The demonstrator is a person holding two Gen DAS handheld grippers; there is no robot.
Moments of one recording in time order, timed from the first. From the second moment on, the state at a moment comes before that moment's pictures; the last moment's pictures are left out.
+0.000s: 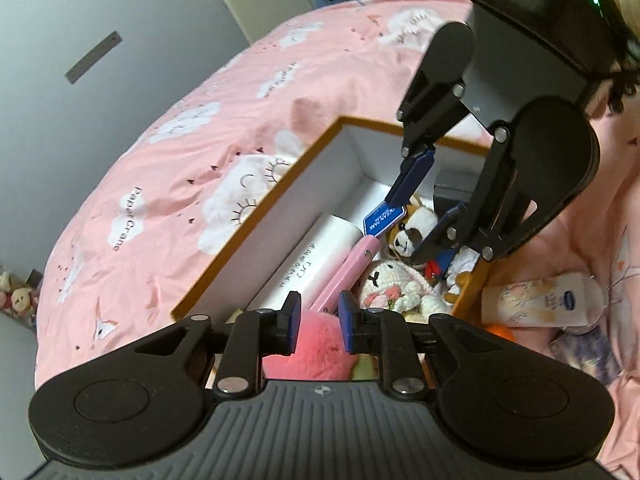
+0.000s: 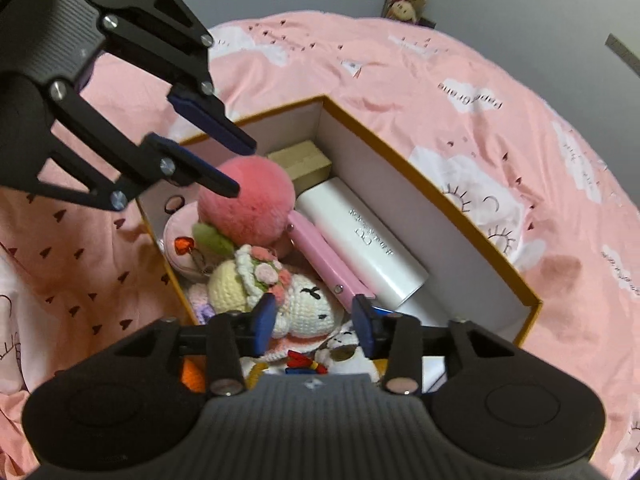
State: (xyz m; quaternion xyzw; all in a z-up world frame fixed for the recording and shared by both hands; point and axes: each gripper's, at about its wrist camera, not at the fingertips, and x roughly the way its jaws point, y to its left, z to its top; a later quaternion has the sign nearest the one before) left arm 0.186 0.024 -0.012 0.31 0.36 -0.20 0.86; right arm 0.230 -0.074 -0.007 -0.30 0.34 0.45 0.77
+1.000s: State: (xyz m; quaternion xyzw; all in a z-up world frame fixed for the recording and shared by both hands) left arm 0.076 0.042 -0.023 -0.01 0.42 -0.14 0.90; right arm 0.116 -0.148 -0.051 -0.12 0.40 0.29 0.86
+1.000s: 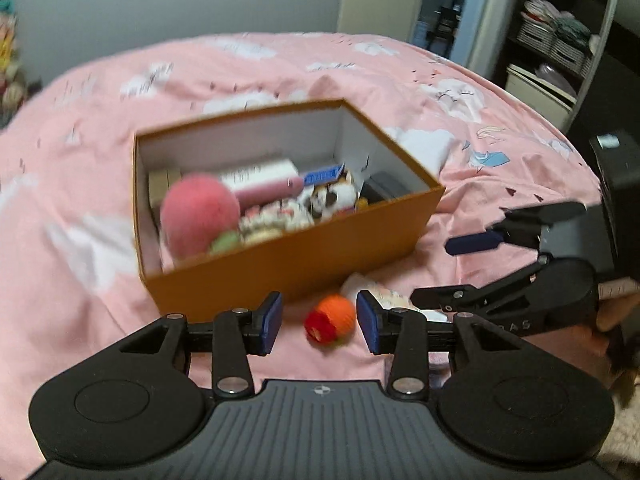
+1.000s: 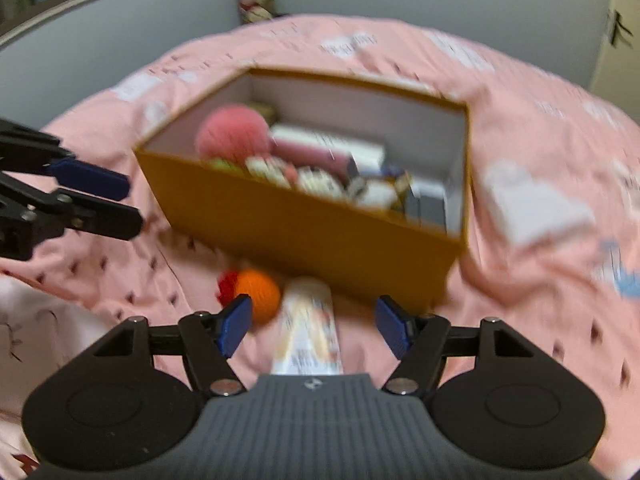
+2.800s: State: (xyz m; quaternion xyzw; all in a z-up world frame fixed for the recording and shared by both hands) left arm 0.079 -0.009 -0.145 -0.11 0.55 -0.26 0.79; right arm 0.071 -0.158 -0.120 -0.24 0.45 0.29 0.81
